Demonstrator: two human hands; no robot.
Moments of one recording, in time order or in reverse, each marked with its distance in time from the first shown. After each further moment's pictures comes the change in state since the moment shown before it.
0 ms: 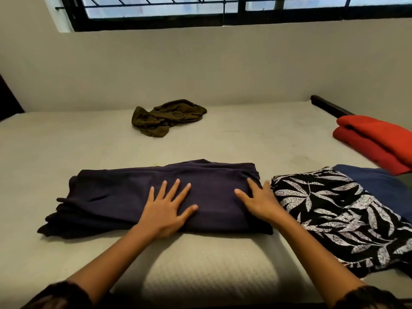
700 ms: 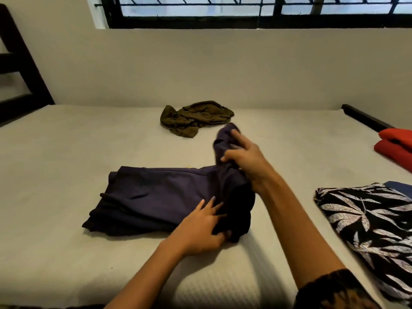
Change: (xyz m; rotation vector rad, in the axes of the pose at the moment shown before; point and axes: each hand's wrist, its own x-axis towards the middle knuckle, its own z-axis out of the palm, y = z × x) left_hand -0.025 -0.023 -0.011 -0.219 -0.046 0.264; right_hand 0.000 -0.176 0.009 0.961 -0.042 -0.253
